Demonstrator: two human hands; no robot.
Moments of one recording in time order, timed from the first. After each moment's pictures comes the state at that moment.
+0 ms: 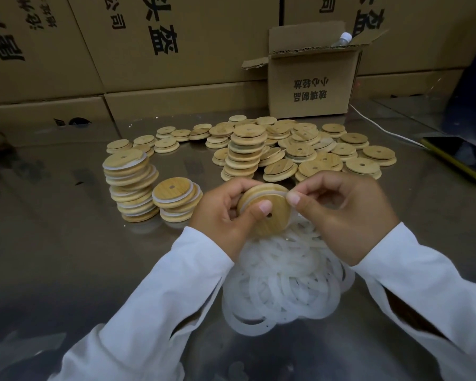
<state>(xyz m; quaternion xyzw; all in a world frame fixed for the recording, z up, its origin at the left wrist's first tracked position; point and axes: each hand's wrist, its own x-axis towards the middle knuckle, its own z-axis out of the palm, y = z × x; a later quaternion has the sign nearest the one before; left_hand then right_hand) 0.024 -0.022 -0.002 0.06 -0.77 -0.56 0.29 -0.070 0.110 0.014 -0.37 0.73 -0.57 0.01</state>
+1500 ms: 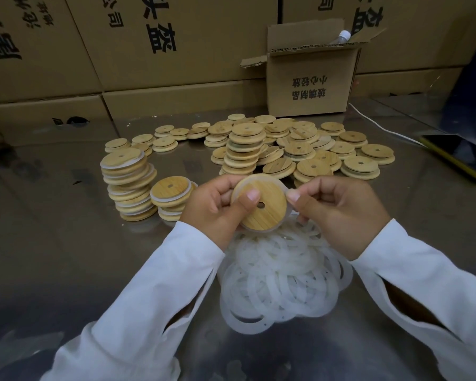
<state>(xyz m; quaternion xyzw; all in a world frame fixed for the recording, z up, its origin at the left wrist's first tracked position) 0.023 -0.027 -0.002 0.08 -0.70 -0.65 0.29 -0.074 0.106 0.010 -0.36 0.69 -0.62 0.11</state>
